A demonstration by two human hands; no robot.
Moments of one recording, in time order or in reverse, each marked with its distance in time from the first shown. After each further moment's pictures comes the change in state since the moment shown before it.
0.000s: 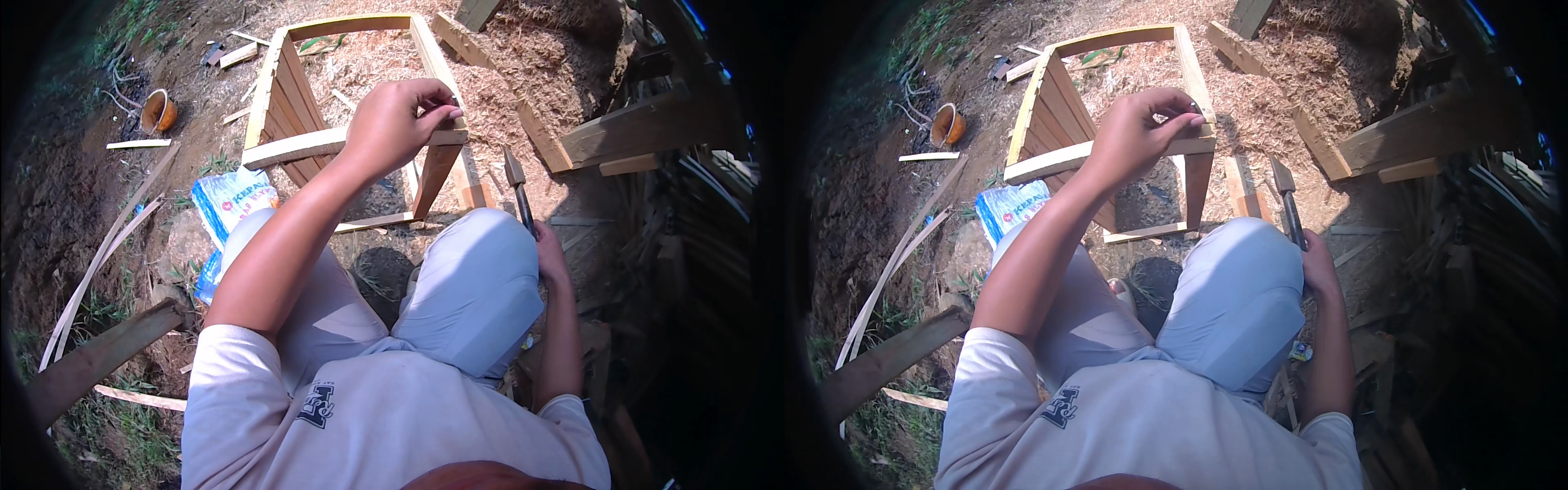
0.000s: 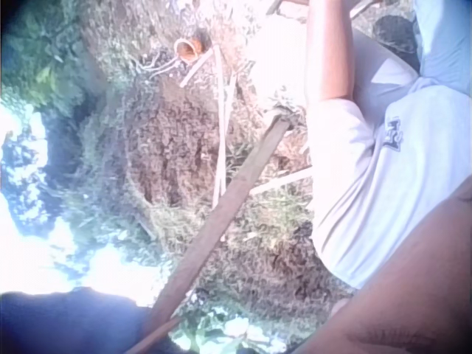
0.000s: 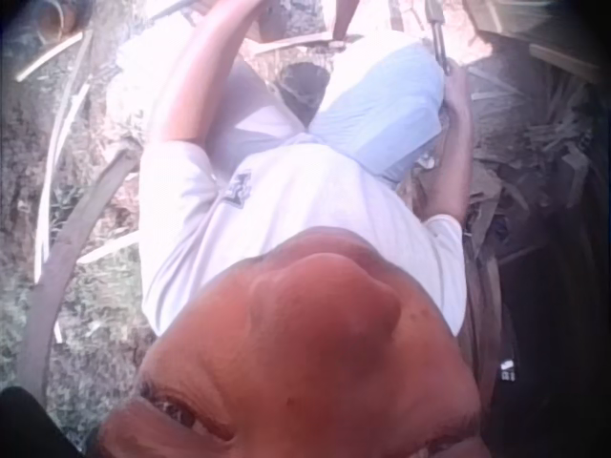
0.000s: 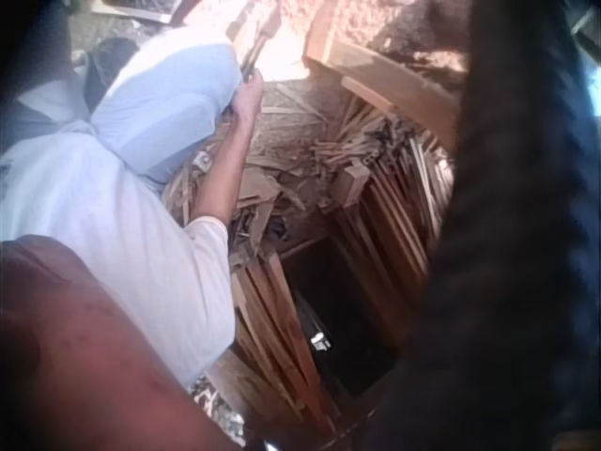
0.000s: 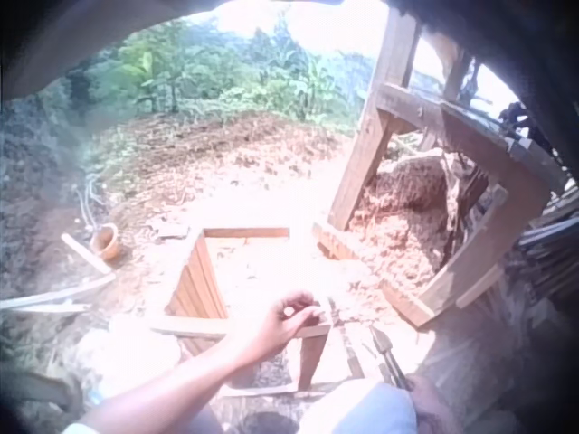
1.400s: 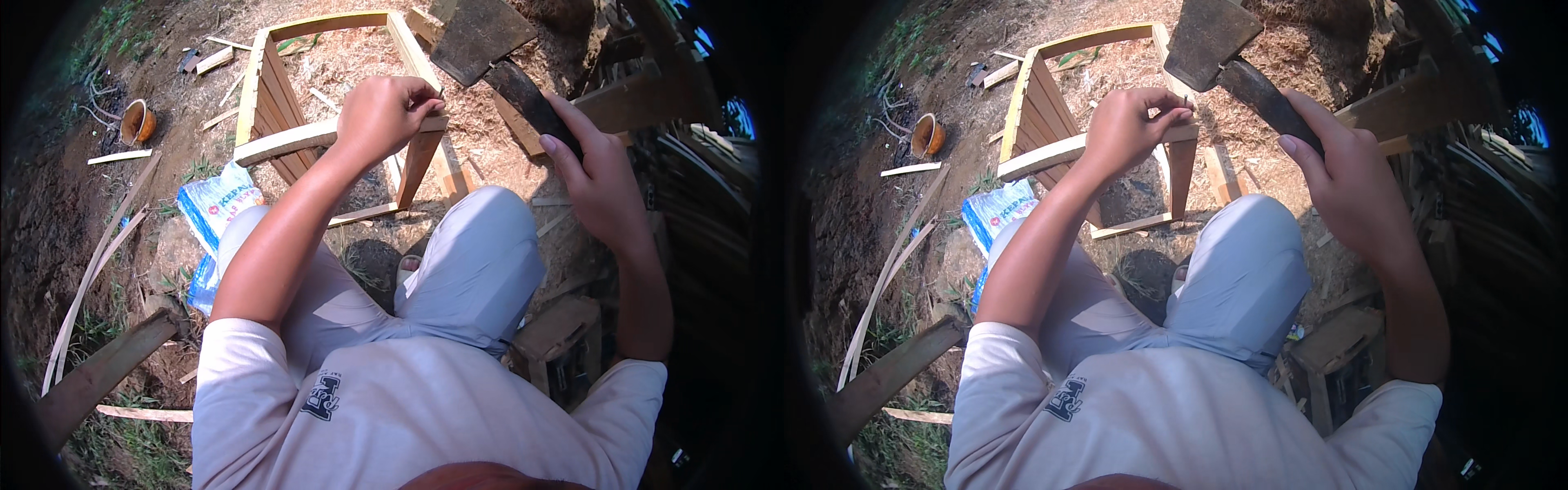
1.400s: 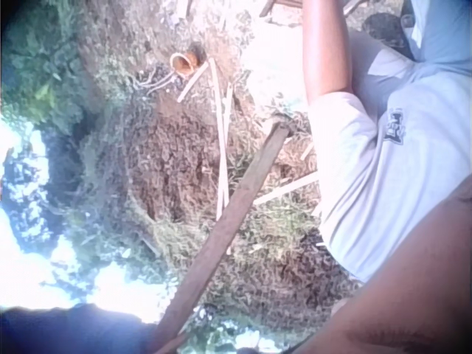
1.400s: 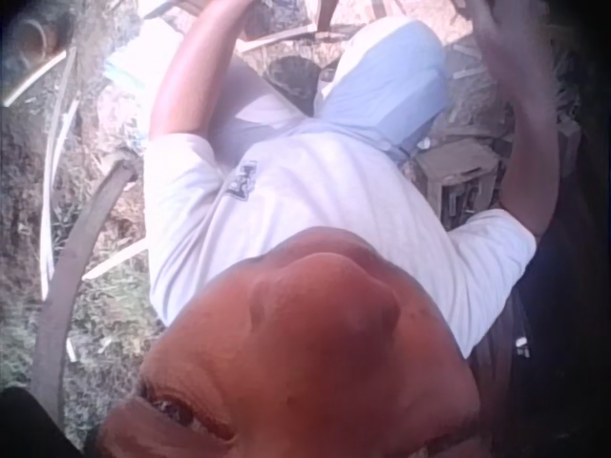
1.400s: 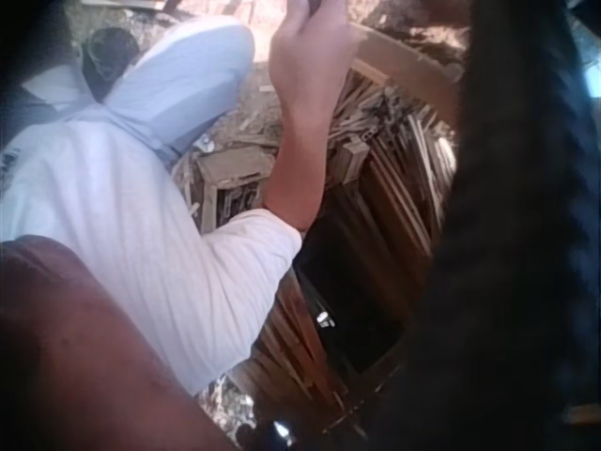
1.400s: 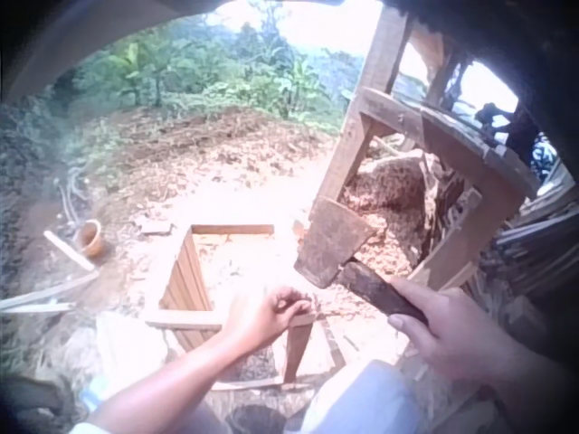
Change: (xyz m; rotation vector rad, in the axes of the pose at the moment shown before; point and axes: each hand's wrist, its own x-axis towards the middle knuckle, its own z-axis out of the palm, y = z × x) left_hand -0.001 -0.004 0.009 0.187 0.039 0.090; right_hand -0.102 -0.287 0.016 -0.740 0.155 -0.684
